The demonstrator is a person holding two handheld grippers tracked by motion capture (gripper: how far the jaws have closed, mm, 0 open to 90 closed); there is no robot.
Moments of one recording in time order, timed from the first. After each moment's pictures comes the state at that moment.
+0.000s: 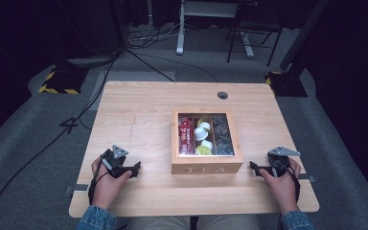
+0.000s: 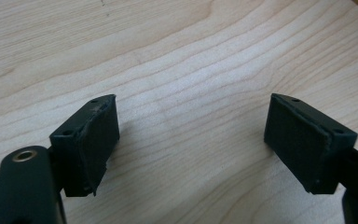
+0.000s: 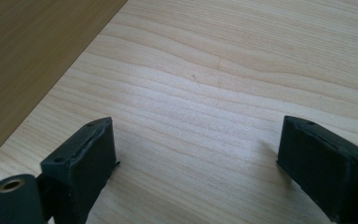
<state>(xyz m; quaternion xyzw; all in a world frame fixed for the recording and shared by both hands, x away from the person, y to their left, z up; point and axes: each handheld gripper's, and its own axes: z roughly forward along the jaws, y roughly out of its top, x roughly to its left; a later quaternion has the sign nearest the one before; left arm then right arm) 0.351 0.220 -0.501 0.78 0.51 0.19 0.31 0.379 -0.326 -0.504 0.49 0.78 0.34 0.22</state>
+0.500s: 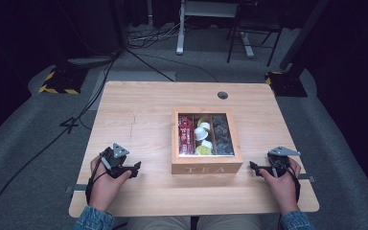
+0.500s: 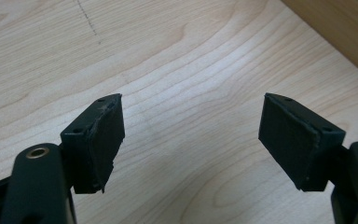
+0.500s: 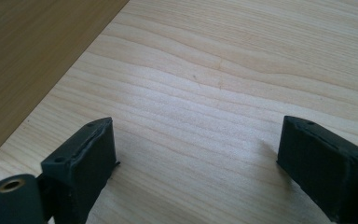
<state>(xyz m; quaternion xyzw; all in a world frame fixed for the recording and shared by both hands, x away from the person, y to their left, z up) 0.340 0.212 -0.468 0.80 0.48 0.19 0.31 0.380 -0.327 -0.504 0.48 0.78 0.34 0.21</state>
